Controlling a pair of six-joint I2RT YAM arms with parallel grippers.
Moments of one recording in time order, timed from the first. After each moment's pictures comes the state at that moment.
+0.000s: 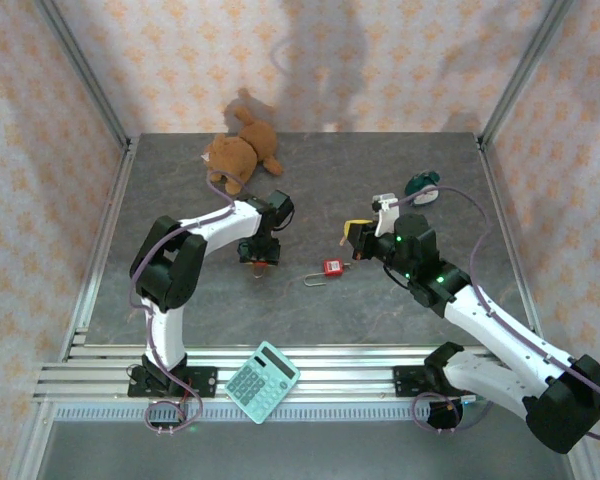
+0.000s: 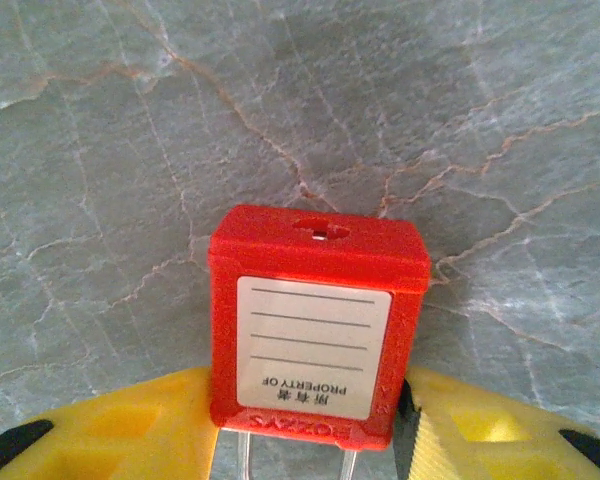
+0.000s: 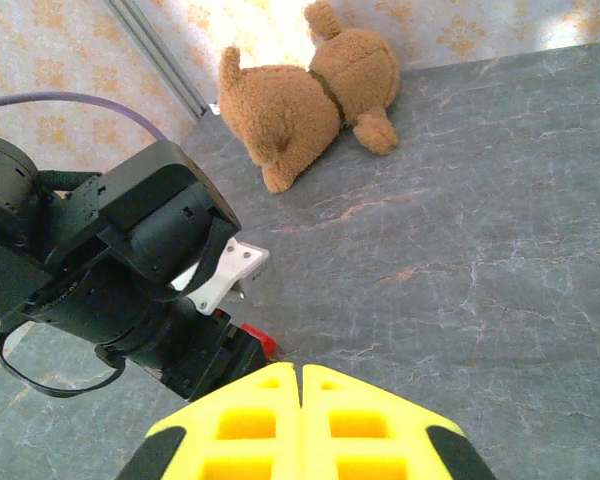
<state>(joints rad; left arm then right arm) -0.51 1.96 1.36 -0.95 -0.10 -0.53 0.58 0.94 0.69 -0.09 -0.10 0.42</state>
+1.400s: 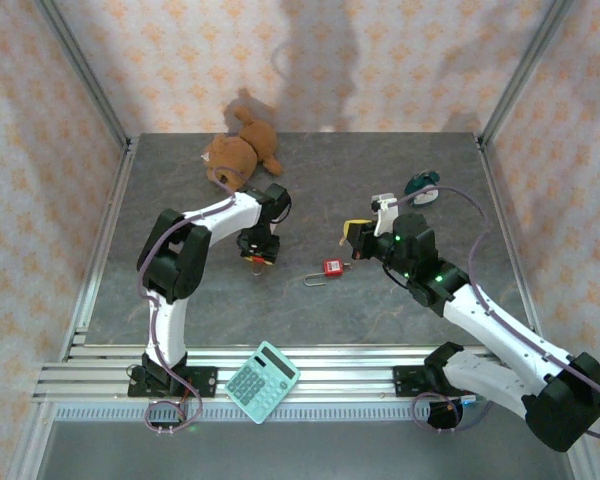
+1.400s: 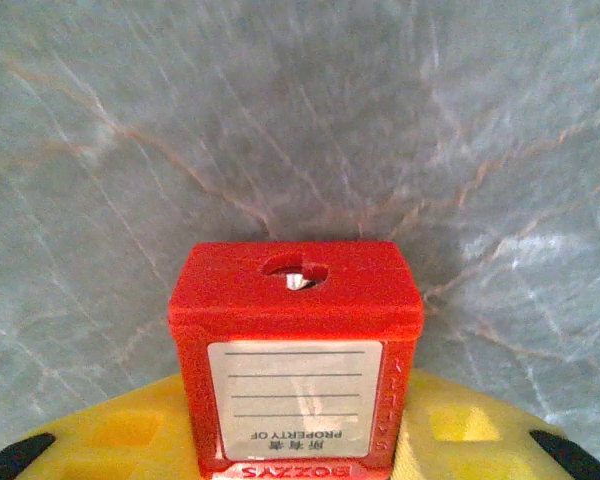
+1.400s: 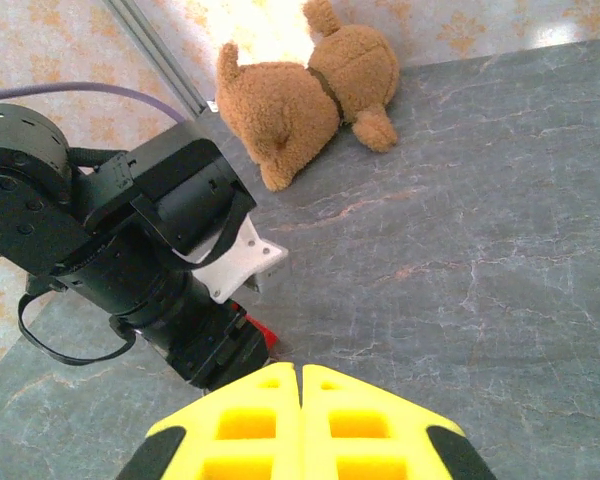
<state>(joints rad) -0.46 2.02 1.45 -1.00 -0.04 -0.36 0.58 0.95 0.69 -0.08 -0.10 0.42</state>
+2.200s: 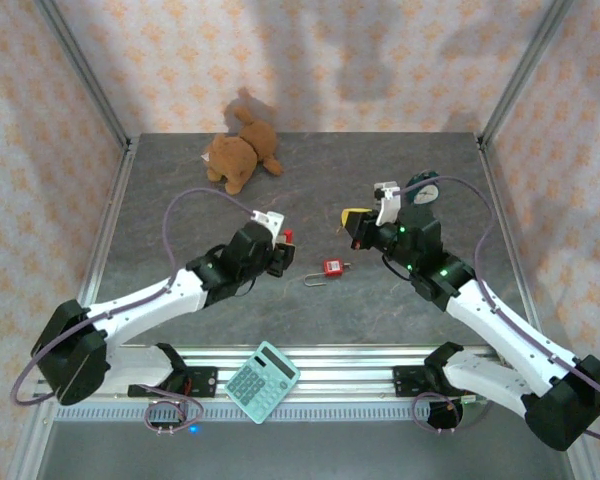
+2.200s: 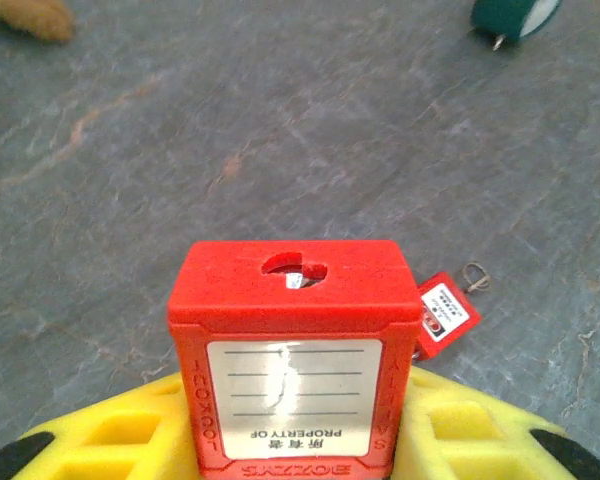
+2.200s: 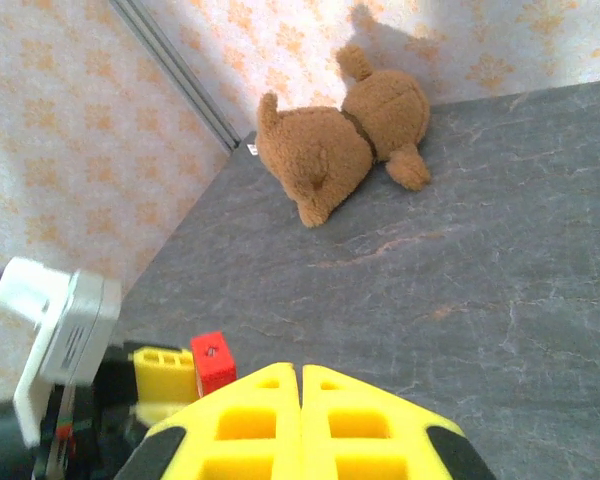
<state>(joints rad) -0.76 1.22 0.73 -0.11 -0.21 -0.33 0.59 0.96 0.81 -0.12 -0.13 0.47</state>
